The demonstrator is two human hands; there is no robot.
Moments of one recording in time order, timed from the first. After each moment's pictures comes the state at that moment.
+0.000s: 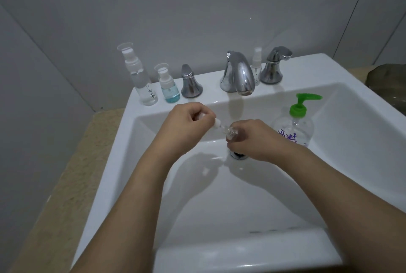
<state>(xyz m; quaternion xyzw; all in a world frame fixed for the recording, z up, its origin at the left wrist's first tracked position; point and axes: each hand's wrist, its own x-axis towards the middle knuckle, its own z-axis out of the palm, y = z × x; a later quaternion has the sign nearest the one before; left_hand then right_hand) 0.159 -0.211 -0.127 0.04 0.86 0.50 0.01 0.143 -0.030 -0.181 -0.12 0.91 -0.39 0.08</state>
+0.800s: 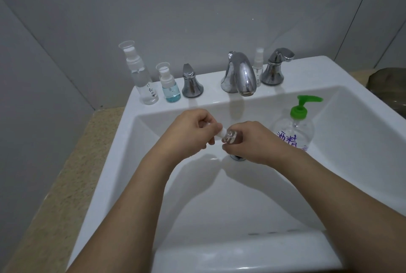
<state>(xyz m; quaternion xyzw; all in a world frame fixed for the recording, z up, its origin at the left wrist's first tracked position) 0.155 -0.209 -0.138 0.04 0.89 0.44 0.07 0.146 -0.035 -0.180 -0.13 0.90 -0.41 0.08</state>
